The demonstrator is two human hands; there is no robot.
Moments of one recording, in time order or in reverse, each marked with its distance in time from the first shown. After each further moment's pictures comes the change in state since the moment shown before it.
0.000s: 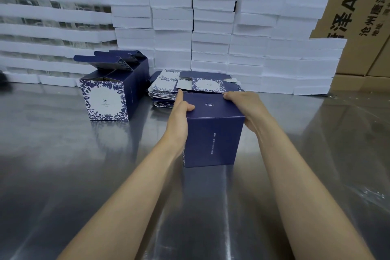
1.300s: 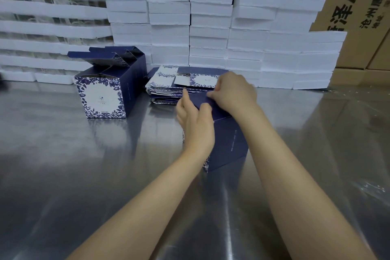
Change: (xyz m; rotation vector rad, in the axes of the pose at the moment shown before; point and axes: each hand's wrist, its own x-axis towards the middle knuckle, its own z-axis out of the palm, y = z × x) left_hand -0.036 -0.005 0.043 0.275 0.157 0.219; right_hand -0.028 -0.033 0.032 -1.070 0.142 -0.343
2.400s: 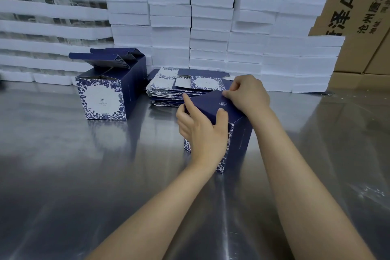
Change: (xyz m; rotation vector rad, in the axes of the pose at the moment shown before) left_hand -0.005 -0.019 0.013 0.375 0.124 0.201; right_hand 0.011 0.028 -0.002 0.167 0.076 0.132
